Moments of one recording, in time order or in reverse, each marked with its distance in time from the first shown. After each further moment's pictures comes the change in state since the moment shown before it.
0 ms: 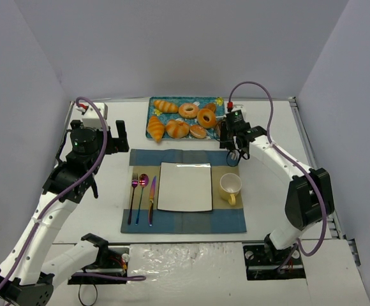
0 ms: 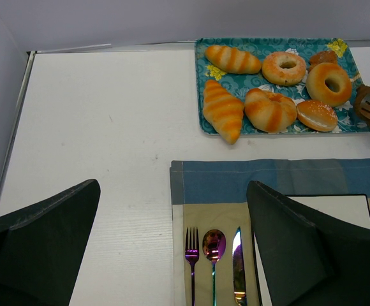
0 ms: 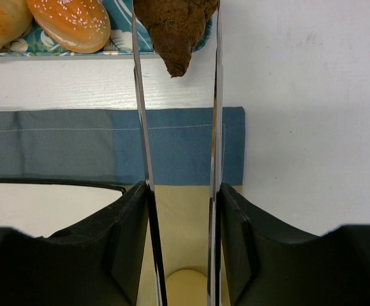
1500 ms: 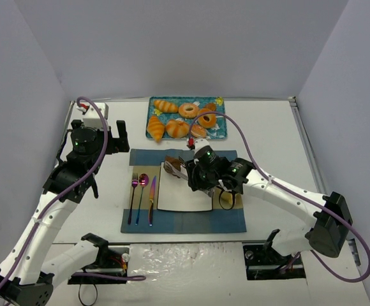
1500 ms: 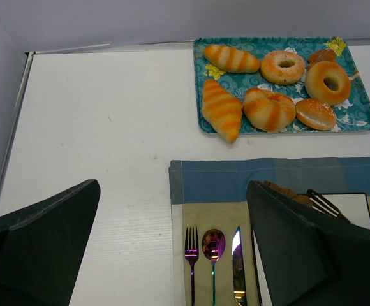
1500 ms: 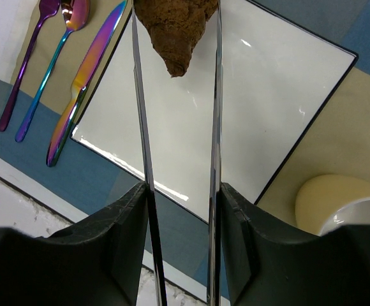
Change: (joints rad) left arm -0.004 0.001 0.000 0.000 0.000 0.002; right arm 0.478 -0.259 -0.171 -0.084 -0.138 0.089
